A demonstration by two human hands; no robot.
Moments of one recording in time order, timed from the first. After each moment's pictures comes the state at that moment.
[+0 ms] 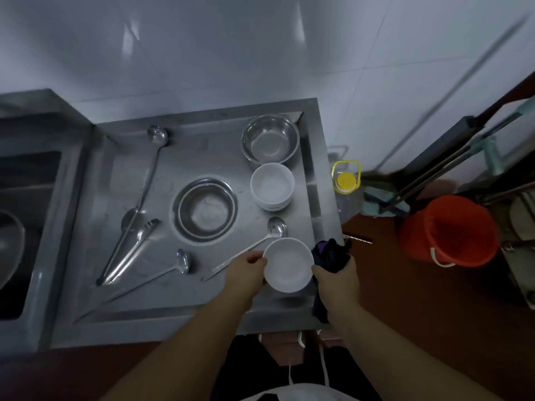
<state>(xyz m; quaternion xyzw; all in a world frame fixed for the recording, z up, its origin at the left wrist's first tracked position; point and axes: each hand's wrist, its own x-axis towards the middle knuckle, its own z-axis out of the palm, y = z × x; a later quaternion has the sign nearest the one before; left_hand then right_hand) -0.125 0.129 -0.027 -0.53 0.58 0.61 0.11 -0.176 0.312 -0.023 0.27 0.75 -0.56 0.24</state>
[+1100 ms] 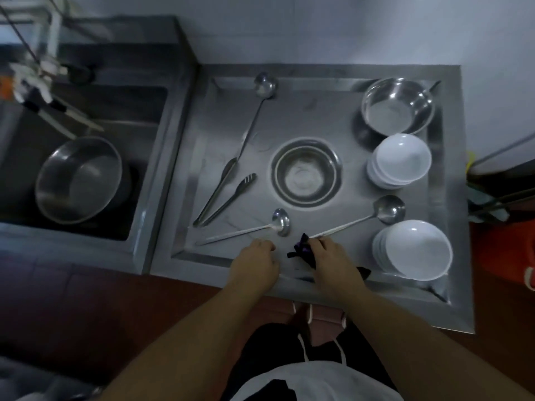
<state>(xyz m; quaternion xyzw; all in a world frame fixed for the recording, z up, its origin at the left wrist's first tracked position) 0.031 -0.051 -0.036 -0.35 0.86 0.27 0.27 -0.074 0.119 -0.070 -0.34 0.87 -0.10 0.33</state>
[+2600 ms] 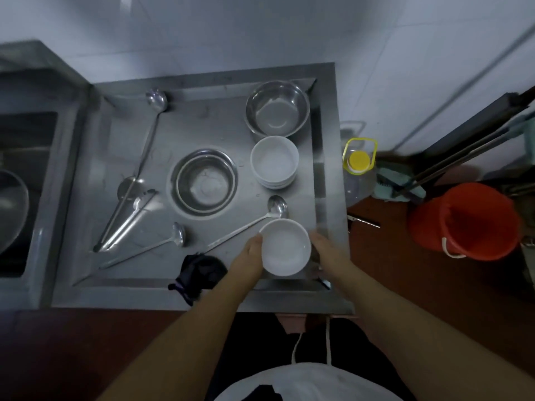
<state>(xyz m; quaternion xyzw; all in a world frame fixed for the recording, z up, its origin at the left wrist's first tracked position) -0.116 0.150 -0.054 -0.52 0.59 0.59 0.18 -0.218 0.320 -0.062 0.19 0.66 -0.51 0.52</state>
